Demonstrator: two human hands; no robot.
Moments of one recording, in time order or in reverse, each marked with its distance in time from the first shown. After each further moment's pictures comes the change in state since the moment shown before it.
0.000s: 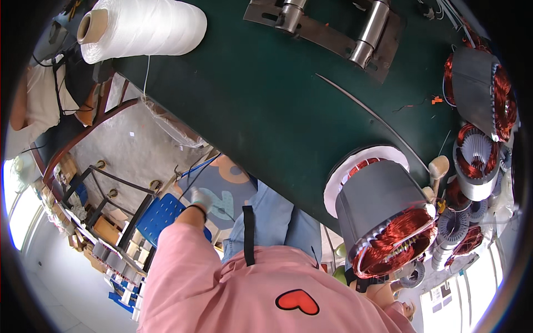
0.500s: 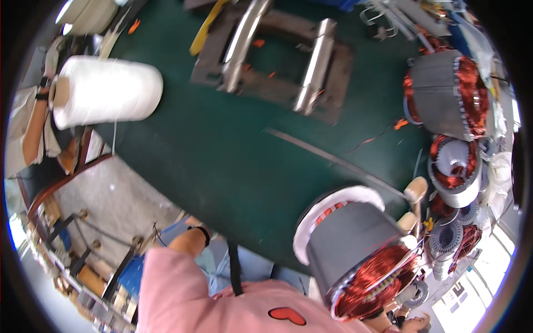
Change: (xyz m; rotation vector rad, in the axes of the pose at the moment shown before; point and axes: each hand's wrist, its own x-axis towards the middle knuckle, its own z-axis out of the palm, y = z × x) left_hand 0.077 0.028 -0.205 -0.329 0.860 0.211; right_hand 0.019 0.012 0.002 -0.073 0.006 -0.078
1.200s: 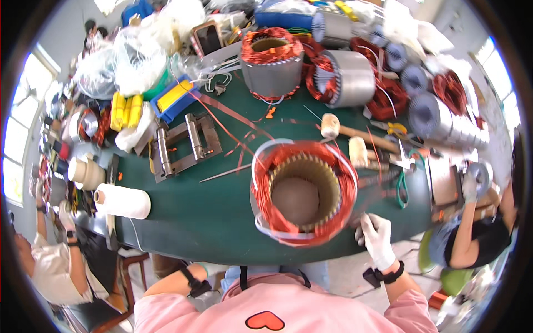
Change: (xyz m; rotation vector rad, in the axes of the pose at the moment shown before) left_hand -0.037 0.012 -0.257 0.299 -0.126 0.260; right_hand -0.031 0.050 0.026 -0.191 0.104 -0.646
